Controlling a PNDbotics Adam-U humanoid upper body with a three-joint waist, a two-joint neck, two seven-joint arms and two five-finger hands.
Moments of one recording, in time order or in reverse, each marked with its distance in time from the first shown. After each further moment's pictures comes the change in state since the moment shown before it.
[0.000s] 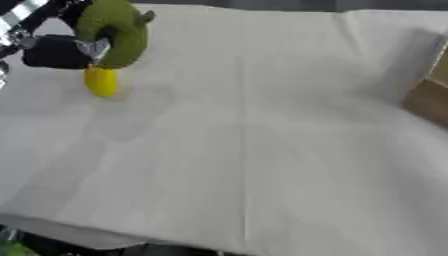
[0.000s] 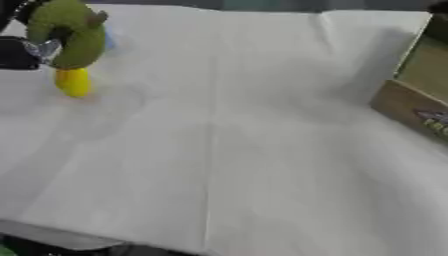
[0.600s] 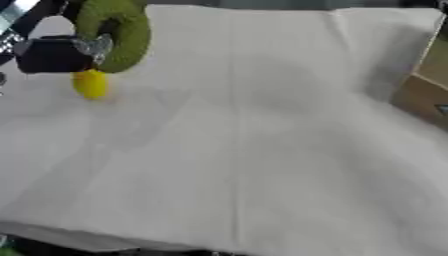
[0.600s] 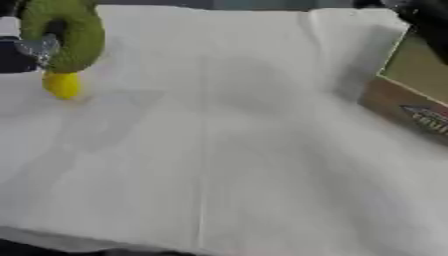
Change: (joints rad) left arm 0.015 -0.020 -0.023 -0.081 0.085 -0.034 0.069; right arm -0.093 0.074 0.114 -0.011 0.082 0.102 0.133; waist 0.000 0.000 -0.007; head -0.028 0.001
